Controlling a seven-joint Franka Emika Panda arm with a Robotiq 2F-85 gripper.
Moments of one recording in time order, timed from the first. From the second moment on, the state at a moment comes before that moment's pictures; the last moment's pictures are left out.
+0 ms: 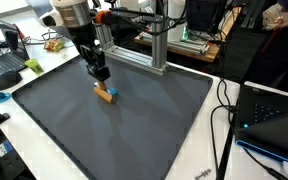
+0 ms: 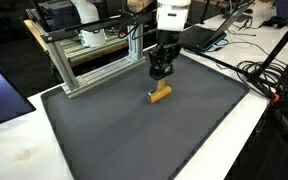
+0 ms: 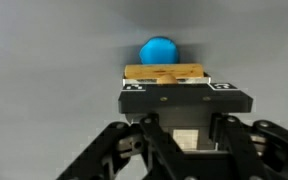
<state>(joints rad) -0.01 0.46 -0.02 -1.76 -0.02 2.23 0.09</state>
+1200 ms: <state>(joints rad) -0.01 0.46 -0.03 -1.71 -0.03 2.02 0.09</state>
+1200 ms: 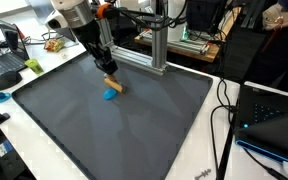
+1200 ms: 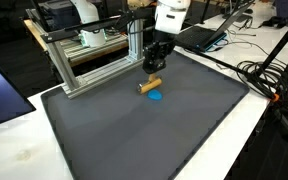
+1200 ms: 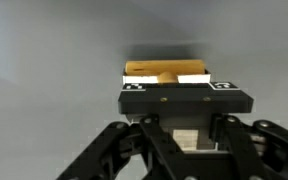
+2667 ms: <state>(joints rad) -0.01 0.47 -0.03 -1.72 -0.03 2.09 0.10</state>
